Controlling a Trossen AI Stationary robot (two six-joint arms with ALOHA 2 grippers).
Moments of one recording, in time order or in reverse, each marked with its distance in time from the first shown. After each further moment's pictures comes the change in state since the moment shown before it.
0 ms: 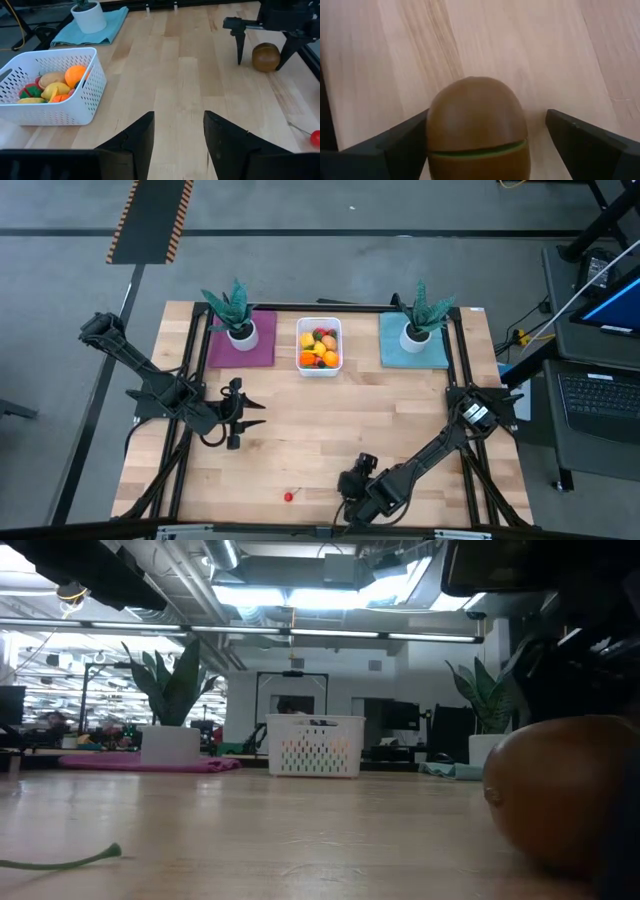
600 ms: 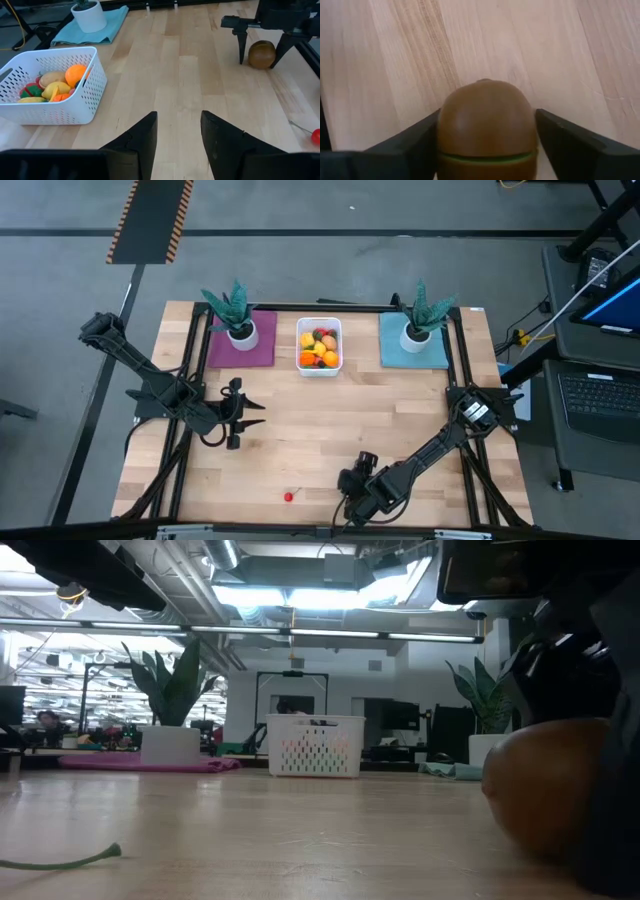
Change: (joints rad) left arm 0.000 0.000 0.000 -0.007 0.000 0.000; right arm -0.011 -0.003 -0.013 -0.012 -0.031 -0.005
